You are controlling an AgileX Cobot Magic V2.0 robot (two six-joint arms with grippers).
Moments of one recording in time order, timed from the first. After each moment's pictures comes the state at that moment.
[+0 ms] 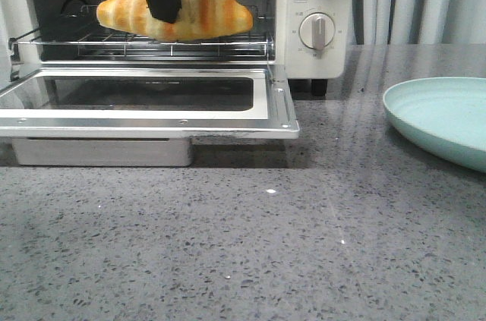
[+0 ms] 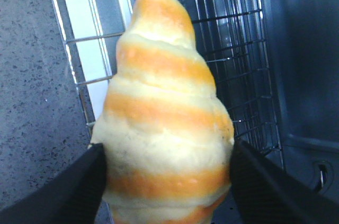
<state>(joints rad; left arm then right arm) -0.49 0.59 -0.85 -0.50 0.73 0.53 0.82 1.92 -1.89 -0.43 0.96 -0.44</state>
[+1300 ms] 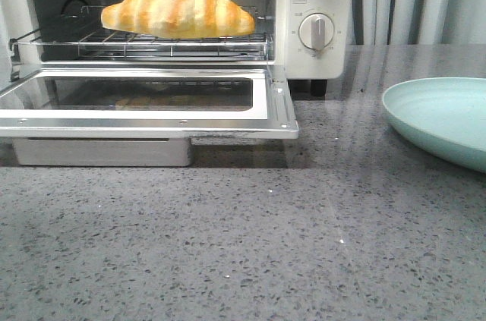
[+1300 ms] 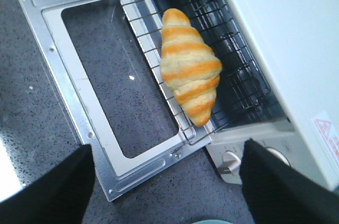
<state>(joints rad) -0.49 0.59 -0.85 -0.50 0.73 0.55 0.90 1.49 -1.88 -0.25 1.26 -0.27</state>
